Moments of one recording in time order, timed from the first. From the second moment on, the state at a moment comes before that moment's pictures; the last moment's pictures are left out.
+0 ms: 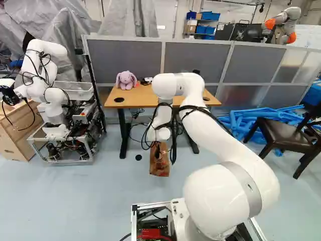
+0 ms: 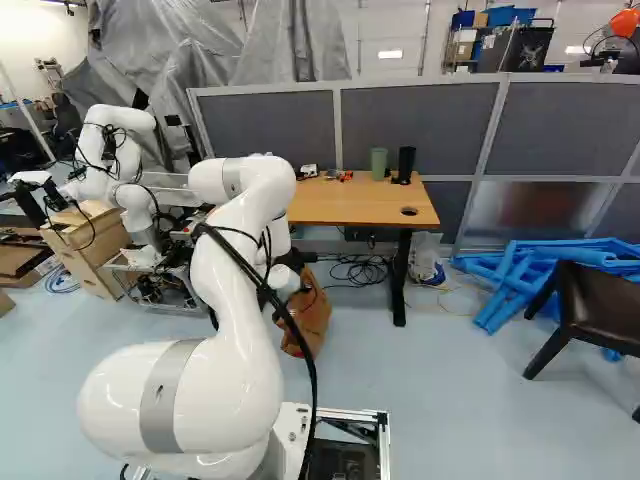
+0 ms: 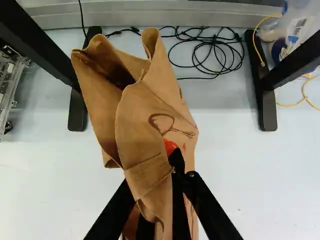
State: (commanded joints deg) arm 8.2 -69.7 -66.8 9.7 38.4 0.0
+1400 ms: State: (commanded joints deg) arm 8.6 -53.2 -51.9 9.7 38.4 0.0
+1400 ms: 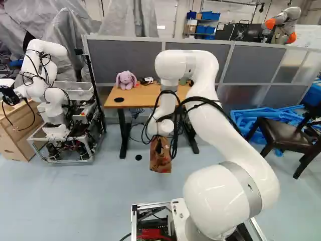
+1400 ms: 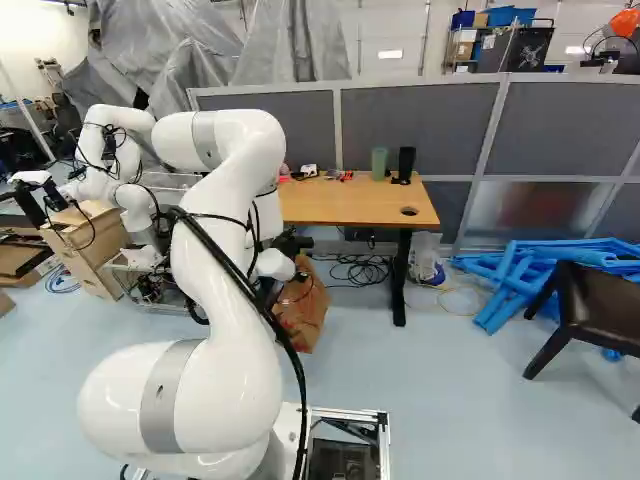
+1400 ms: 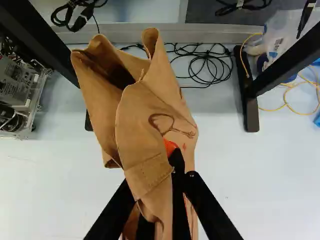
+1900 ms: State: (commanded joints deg) arm 8.9 -46.9 -46.5 9.7 38.4 0.0
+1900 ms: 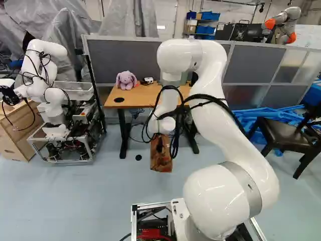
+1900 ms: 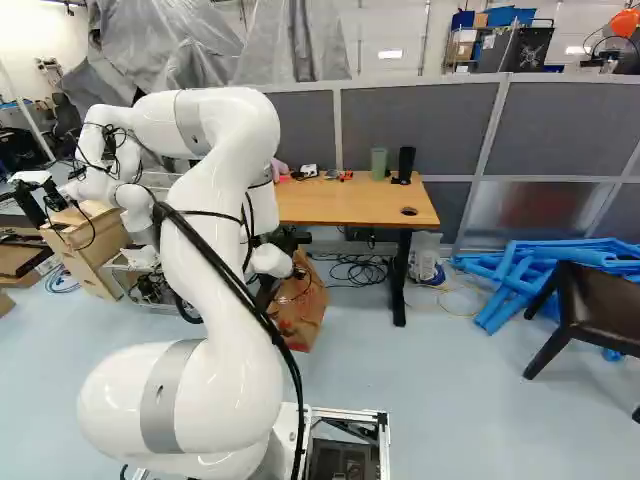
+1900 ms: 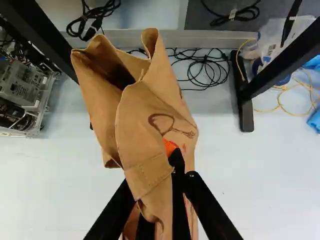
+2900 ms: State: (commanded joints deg) arm 8.9 -36.3 -40.5 9.7 38.4 0.0
